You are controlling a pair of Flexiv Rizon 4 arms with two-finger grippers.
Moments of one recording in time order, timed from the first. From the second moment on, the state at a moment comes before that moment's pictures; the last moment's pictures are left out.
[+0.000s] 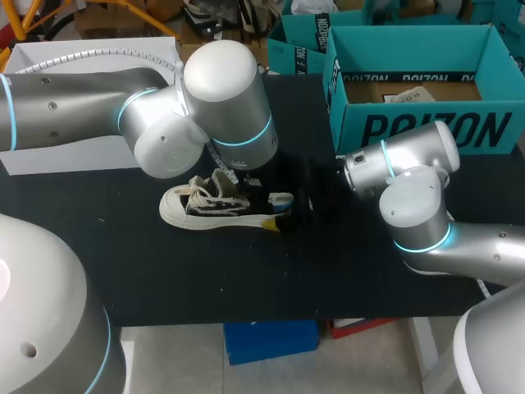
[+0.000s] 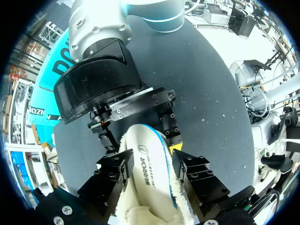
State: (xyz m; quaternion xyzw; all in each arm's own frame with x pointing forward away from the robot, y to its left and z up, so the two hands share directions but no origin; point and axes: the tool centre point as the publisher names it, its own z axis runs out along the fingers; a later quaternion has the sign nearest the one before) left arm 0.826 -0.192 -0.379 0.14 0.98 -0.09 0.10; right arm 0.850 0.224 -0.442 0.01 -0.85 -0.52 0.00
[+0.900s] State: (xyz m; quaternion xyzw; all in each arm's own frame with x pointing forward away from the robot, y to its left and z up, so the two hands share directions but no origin) left arm 0.832 -0.203 -0.377 0.12 0.98 -0.09 0.11; right arm 0.850 0.223 -0.442 0.01 -0.85 -0.52 0.00
